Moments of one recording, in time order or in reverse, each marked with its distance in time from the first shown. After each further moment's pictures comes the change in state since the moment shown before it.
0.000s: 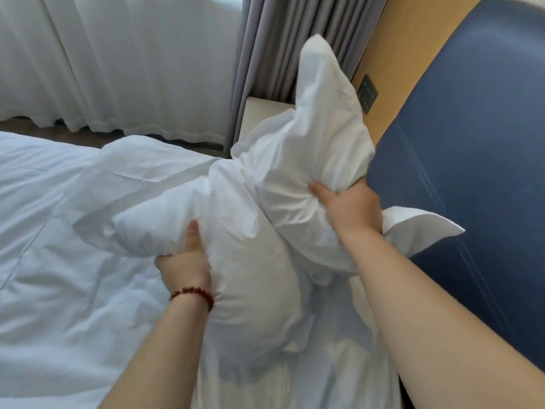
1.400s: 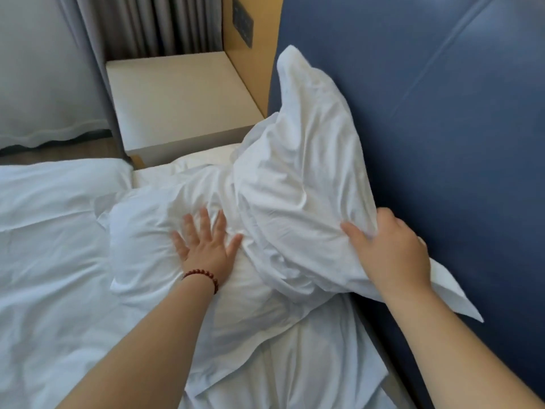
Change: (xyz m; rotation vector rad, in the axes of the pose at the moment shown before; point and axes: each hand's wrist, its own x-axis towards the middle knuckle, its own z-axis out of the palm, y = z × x) left_hand -0.021 -0.064 0.112 1.475 -0.831 1.006; right_hand -0.107 0.125 -0.116 -0.514 0.217 0.209
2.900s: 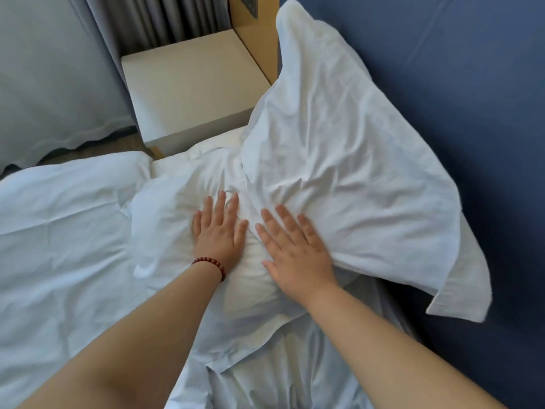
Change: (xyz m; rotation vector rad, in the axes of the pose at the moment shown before) left_hand 0.000 -0.017 0.010 0.040 0.152 0.157; right_hand -0.058 -0.062 0.137 -0.319 -0.027 -0.776
